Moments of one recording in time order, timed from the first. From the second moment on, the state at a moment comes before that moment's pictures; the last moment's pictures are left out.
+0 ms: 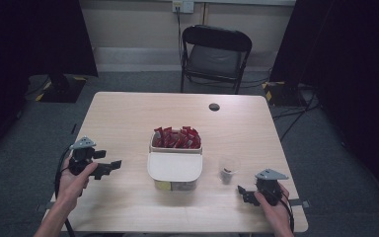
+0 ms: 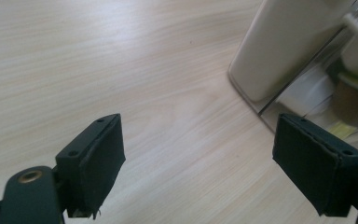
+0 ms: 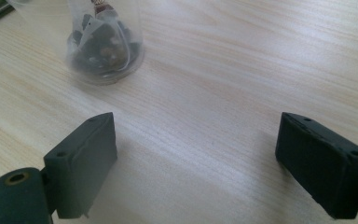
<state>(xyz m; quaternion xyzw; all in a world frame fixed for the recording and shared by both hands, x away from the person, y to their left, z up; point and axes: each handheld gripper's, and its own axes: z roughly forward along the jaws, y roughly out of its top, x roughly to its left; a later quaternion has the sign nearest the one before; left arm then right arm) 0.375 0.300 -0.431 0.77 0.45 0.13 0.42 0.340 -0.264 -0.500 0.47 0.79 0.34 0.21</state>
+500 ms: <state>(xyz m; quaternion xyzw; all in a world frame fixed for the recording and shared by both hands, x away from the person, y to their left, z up) 0.360 0.298 -0.475 0.79 0.46 0.14 0.38 0.340 -0.264 -0.500 0.47 0.79 0.34 0.21</state>
